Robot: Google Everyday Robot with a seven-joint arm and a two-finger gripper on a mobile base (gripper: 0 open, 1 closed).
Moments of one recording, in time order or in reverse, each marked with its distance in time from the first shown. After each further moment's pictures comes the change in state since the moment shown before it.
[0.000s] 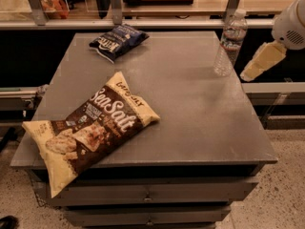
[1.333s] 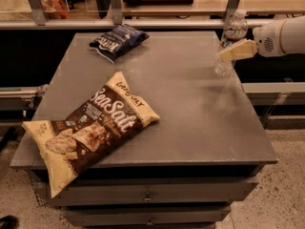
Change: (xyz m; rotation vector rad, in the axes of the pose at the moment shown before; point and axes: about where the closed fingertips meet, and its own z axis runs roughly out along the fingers) arm -0.046 -0.043 0.085 -0.072 -0.496 0.351
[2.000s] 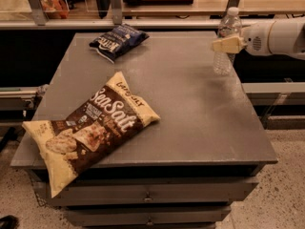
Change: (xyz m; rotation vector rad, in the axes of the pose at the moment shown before) arm -0.021 0.009 0.024 -0.021 -0.114 0.038
